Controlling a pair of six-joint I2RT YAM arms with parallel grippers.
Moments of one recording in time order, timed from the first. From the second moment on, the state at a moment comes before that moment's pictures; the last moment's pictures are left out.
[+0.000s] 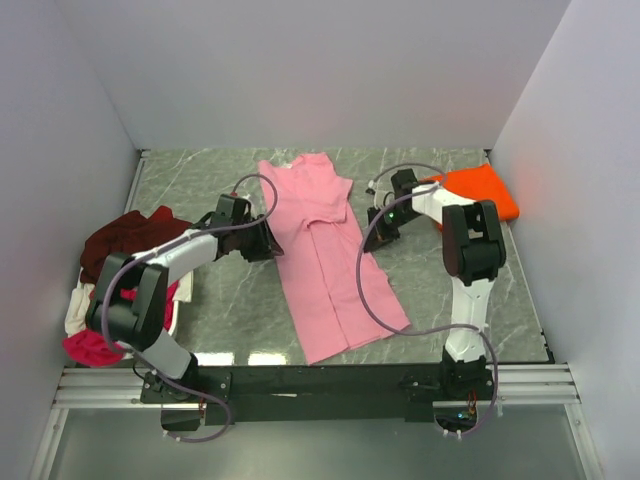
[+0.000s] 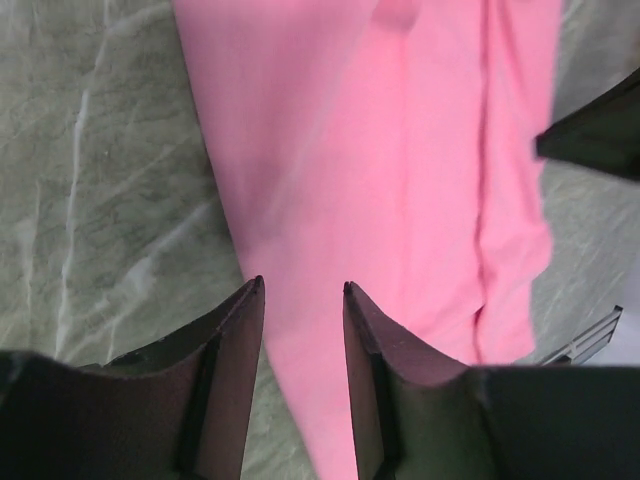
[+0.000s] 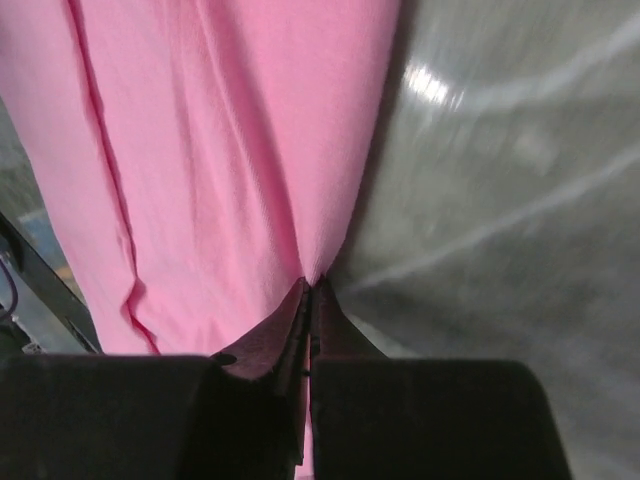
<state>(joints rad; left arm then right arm) -0.33 1.61 0.91 -0.20 0.33 -0.65 0.19 2.14 1.49 -0.73 -0.64 -0.09</state>
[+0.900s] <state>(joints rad) -0.33 1.17 0.89 -0.23 0.22 -0.47 0.04 2.27 1.72 -0.52 -0.73 0.32</state>
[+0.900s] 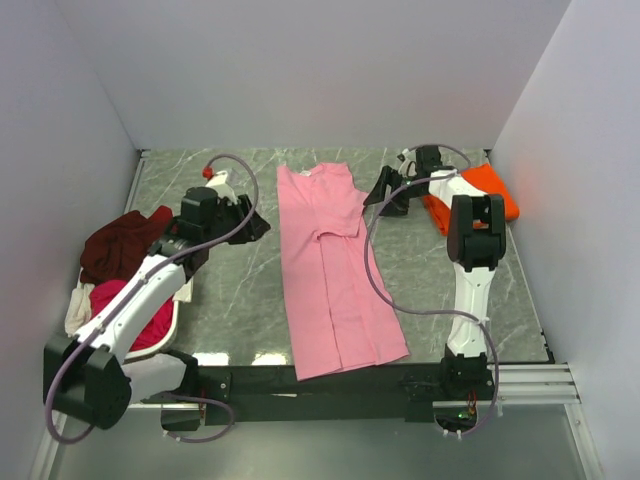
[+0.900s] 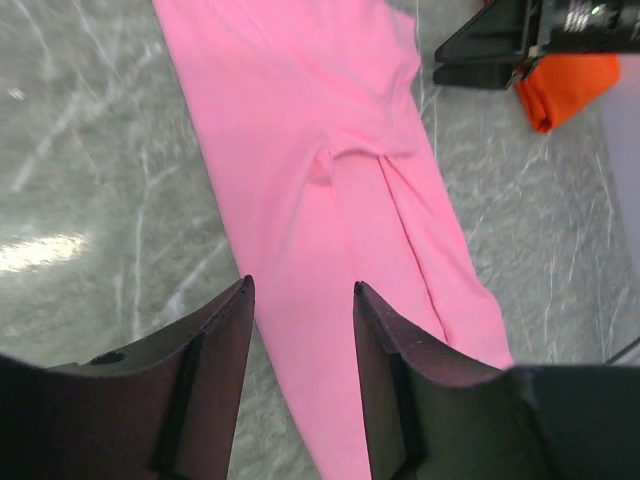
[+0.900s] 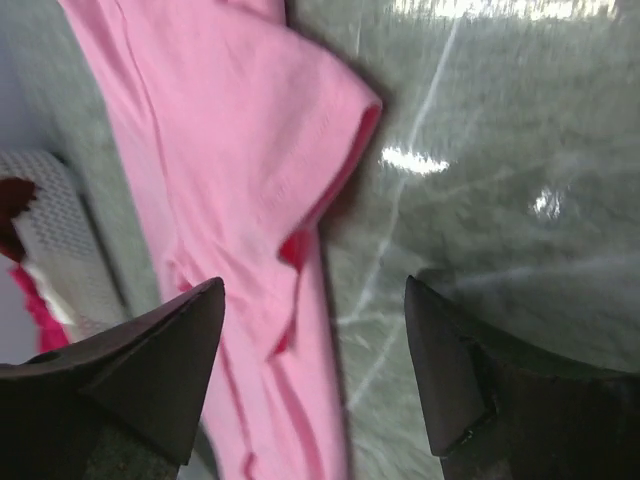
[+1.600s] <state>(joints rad) -0.28 1.06 0.90 -0.30 0.18 -0.44 0.09 2.49 2.05 -0.54 -0.53 0.52</state>
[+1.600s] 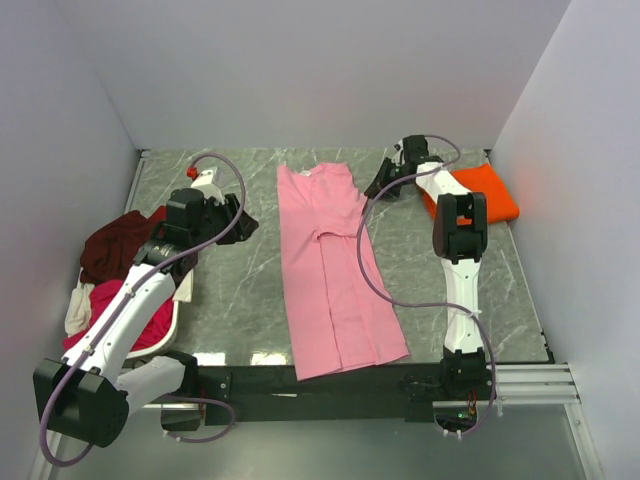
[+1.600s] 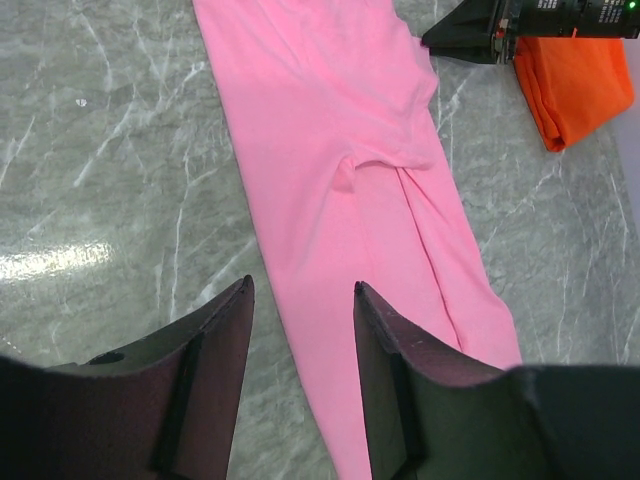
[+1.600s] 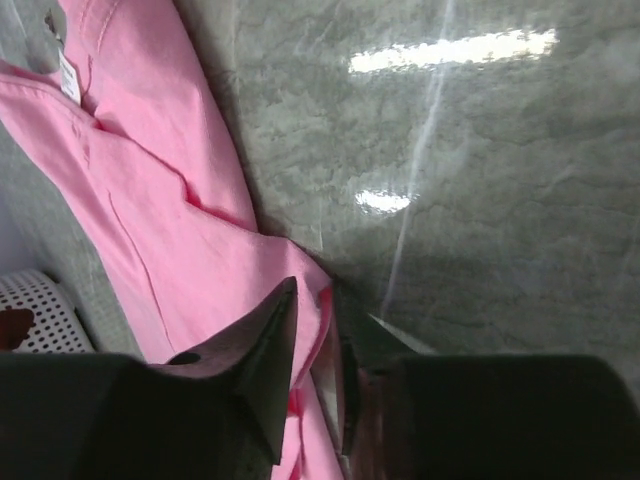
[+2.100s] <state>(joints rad) -0.28 1.04 0.90 -0.31 0.19 -0.44 0.10 2.47 2.05 -0.55 -0.47 0.48</state>
